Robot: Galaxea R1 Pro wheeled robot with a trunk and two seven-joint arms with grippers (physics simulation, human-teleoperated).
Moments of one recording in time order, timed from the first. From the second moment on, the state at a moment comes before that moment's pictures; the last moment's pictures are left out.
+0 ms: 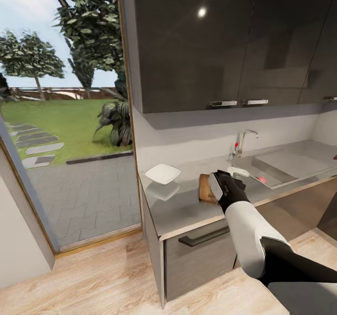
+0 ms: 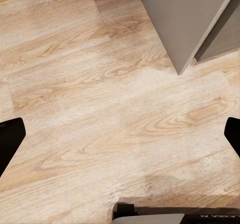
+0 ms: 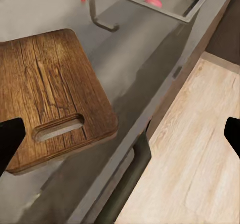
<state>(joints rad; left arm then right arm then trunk) 0.00 0.03 0.01 -0.54 0.00 -0.23 0.00 -1.09 0.17 -0.27 -0.53 -0.01 0.44 -0.74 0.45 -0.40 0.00</state>
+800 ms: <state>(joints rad) 0.00 0.03 0.01 -0.54 0.00 -0.23 0.00 -1.11 0.17 -0.27 -0.52 -0.11 0.49 -0.73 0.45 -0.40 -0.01</state>
